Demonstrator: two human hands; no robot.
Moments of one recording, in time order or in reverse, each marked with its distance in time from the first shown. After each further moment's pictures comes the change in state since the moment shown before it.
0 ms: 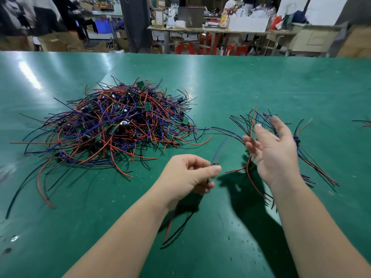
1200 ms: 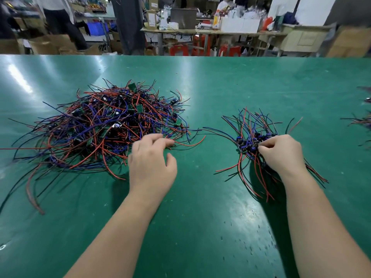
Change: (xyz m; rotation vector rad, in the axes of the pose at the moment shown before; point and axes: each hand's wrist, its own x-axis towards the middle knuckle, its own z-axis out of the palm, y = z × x) left_hand 0.011 -0.004 -0.031 1.053 0.694 0.527; right_hand 0.048 -0.006 -0.052 -1.449 0.041 -0.246
